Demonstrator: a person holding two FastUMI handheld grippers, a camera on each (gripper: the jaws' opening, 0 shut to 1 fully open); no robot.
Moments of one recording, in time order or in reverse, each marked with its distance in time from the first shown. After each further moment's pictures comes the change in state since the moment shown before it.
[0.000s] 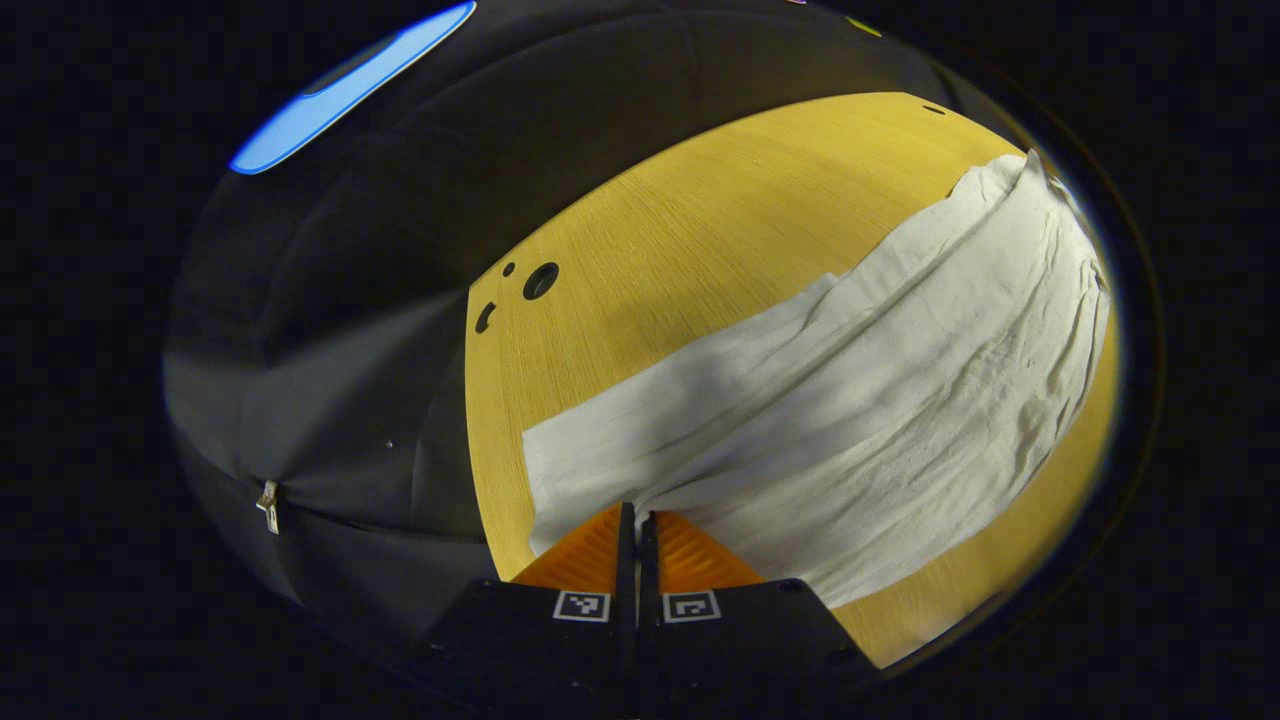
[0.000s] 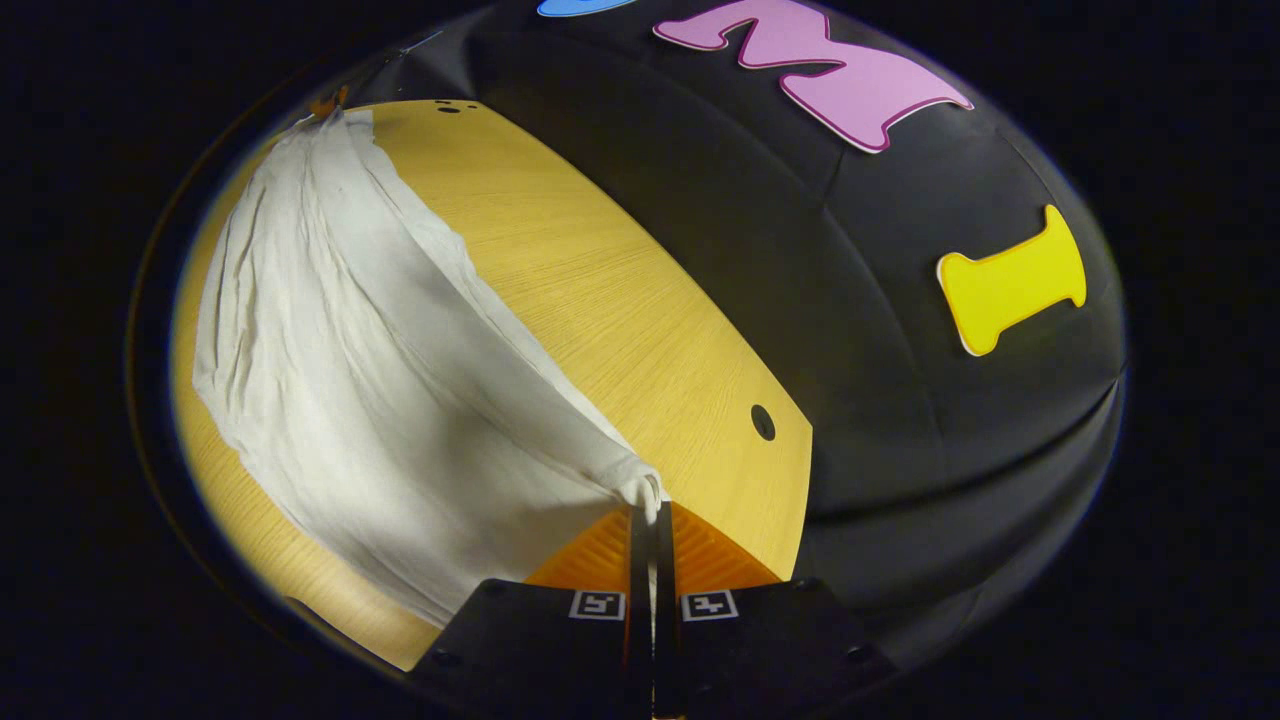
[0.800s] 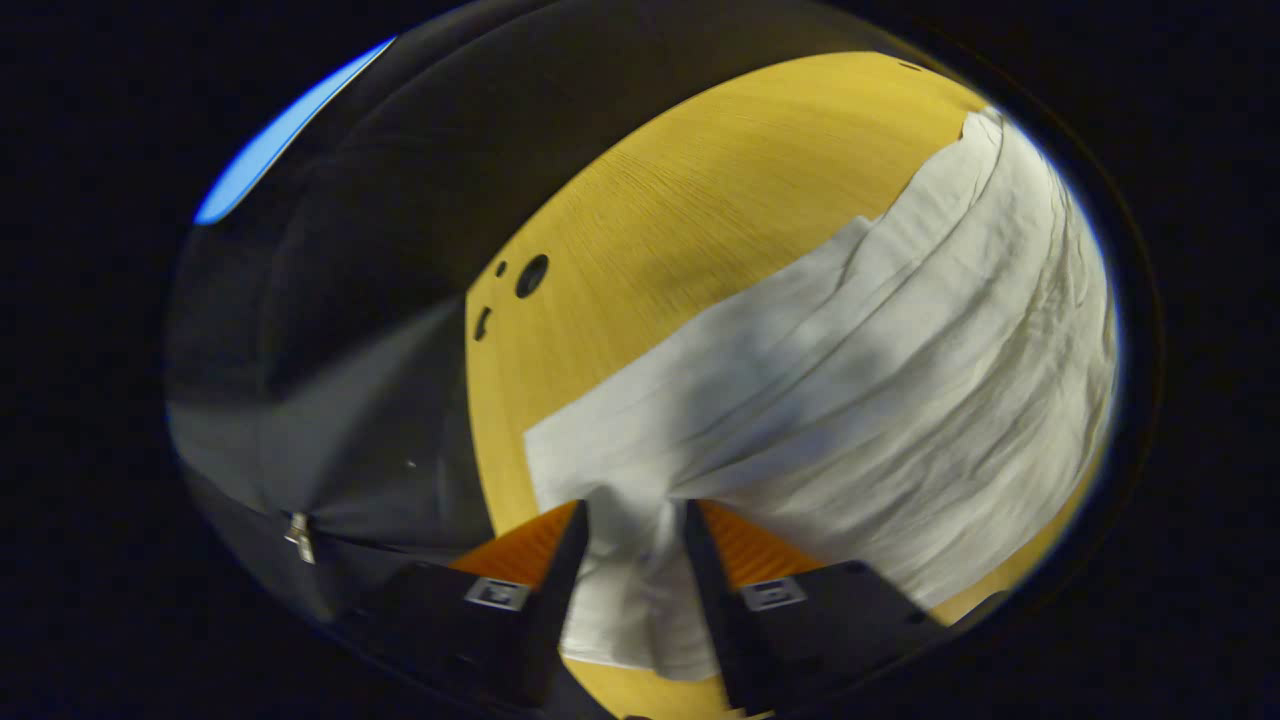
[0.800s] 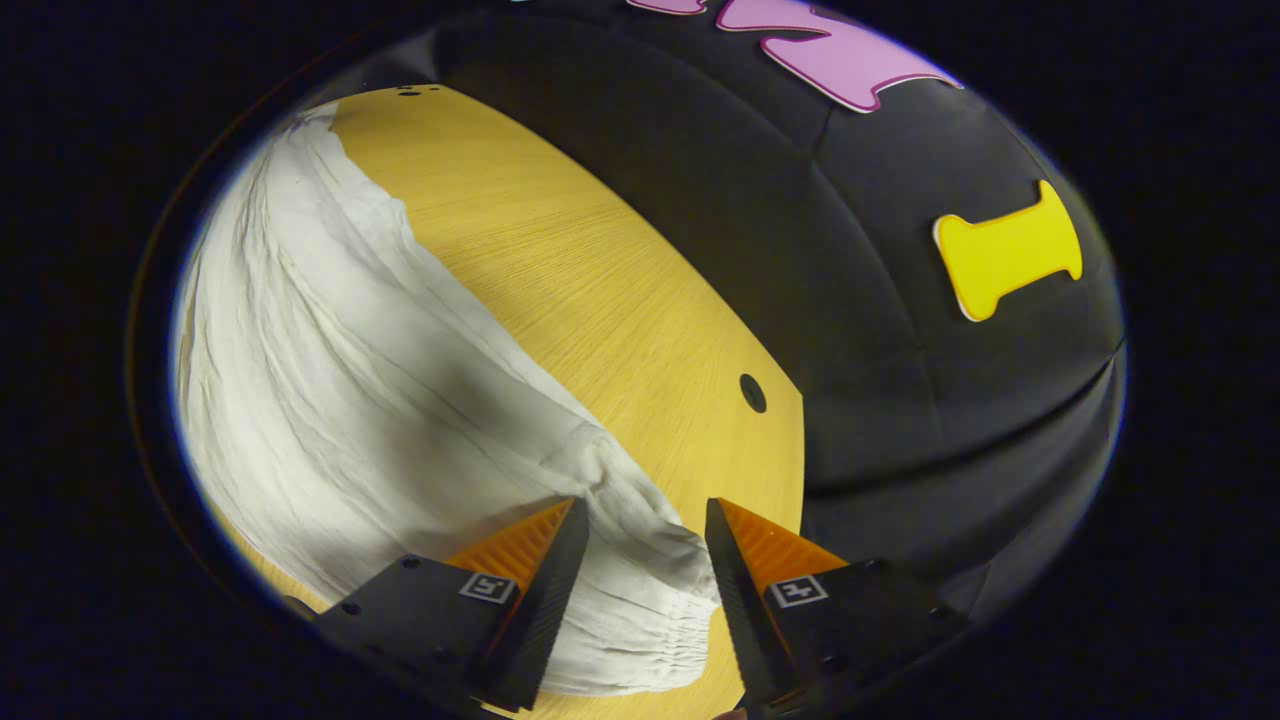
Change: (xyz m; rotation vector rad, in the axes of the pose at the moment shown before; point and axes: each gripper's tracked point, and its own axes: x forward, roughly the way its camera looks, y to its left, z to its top) left arm 0.024 0.023 0.007 0.145 0.020 0.158; right arm 0.014 -0.020 -0.015 0.058 0.074 -0.109
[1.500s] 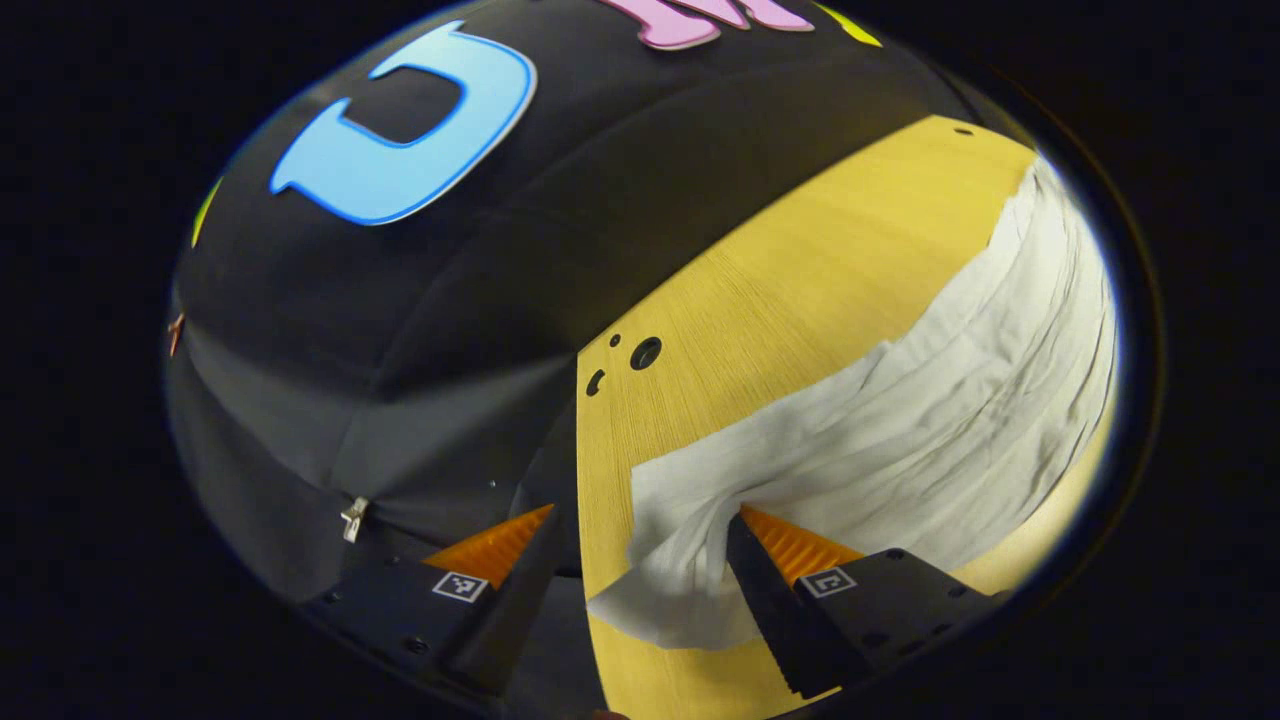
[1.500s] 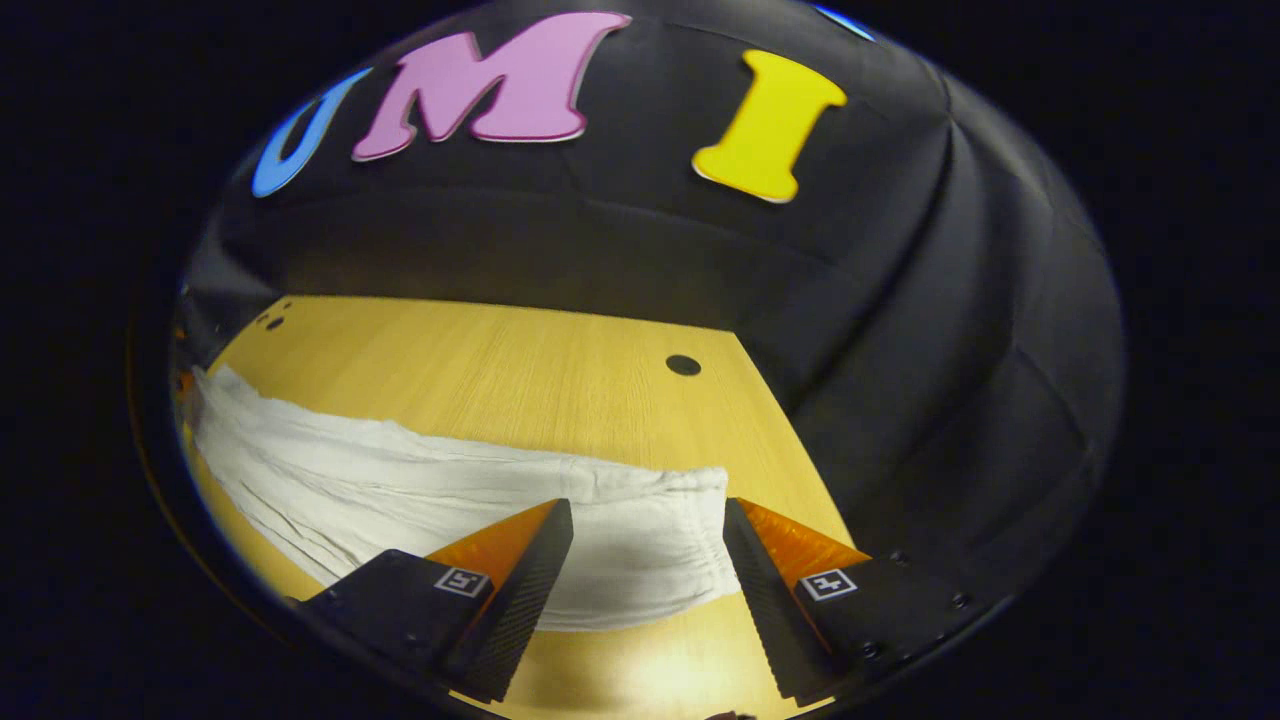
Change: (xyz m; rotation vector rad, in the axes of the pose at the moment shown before) left arm -0.098 0.034 0.009 -0.280 -0.239 0.133; right arm -0.111 -0.022 -0.002 0.792 0.015 -0.027
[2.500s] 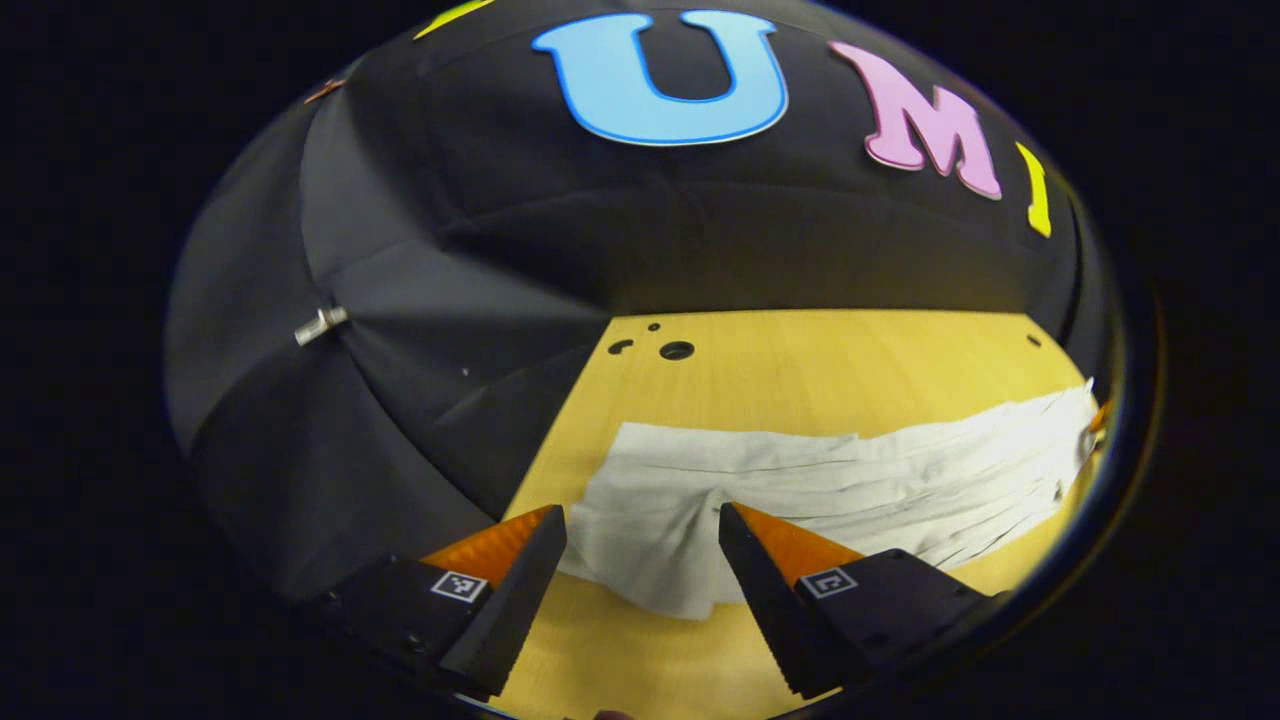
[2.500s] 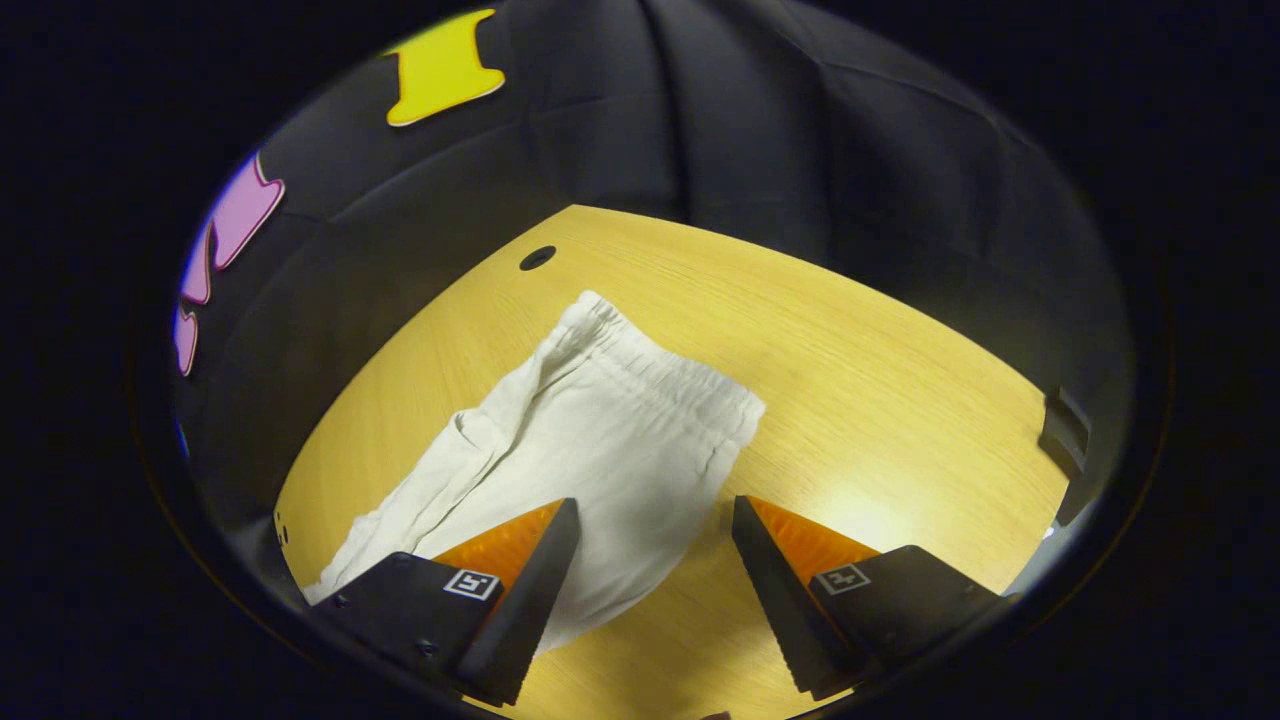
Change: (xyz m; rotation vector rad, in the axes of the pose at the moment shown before) left arm -0.053 0.002 -0.047 -0.659 0.008 -0.160; right arm 0.052 -0.010 -0.088 0.702 0.257 -0.153
